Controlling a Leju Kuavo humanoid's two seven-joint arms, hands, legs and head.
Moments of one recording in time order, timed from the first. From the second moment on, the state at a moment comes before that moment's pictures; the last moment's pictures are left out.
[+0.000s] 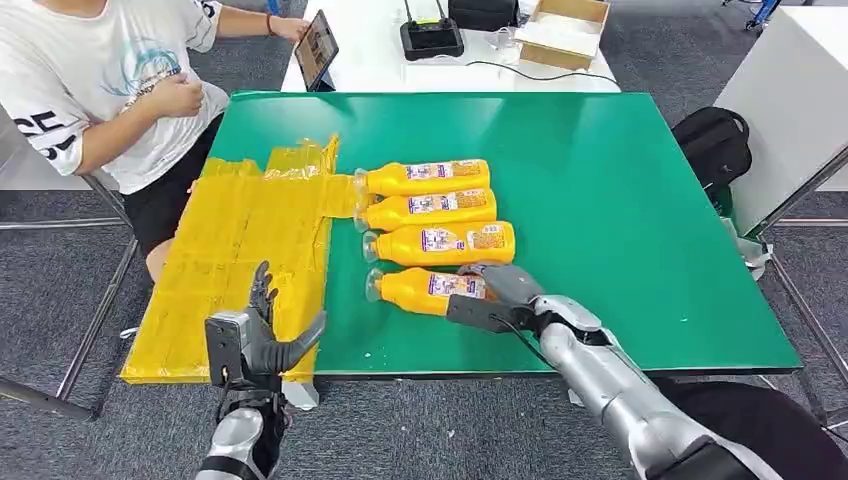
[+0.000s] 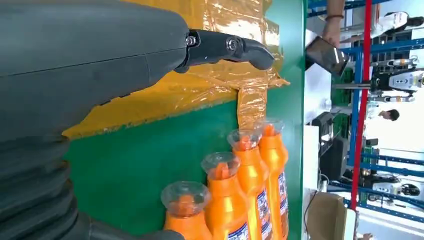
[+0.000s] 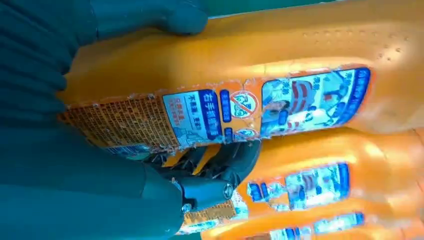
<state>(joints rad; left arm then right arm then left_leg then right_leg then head) -0.11 -0.26 -0.10 -1.16 -0.12 0.18 -0.58 -0.56 -0.13 0.61 -0.77 0.47 0.06 -0.18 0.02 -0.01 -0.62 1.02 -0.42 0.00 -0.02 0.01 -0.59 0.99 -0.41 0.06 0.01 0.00</state>
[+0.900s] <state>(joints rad) -0.06 -0.25 -0.17 -1.25 0.06 -0.05 -0.58 -0.21 0.07 0.23 -1.38 0.30 -0.36 -0.56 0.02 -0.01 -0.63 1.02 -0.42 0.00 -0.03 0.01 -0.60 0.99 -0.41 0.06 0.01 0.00</state>
